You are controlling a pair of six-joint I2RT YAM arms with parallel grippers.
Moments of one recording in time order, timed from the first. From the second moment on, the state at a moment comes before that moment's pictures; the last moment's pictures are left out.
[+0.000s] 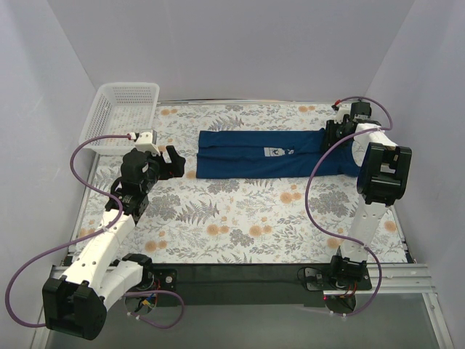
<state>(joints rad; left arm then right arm) -0.23 0.94 0.68 -0.05 0.03 -0.28 -0.15 2.09 1.57 -0.46 -0.41 -0.13</state>
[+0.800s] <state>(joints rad) -0.23 0.94 0.68 -0.05 0.03 -0.28 -0.15 2.12 1.58 -0.48 -0.40 -0.11</state>
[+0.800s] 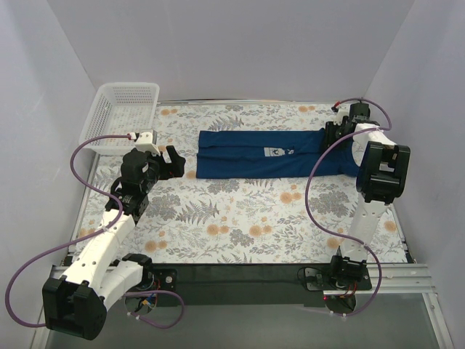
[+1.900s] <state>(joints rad) -0.23 1.00 0.68 -0.05 0.03 -0.28 -0.07 2.38 2.00 -0.47 -0.82 0.06</state>
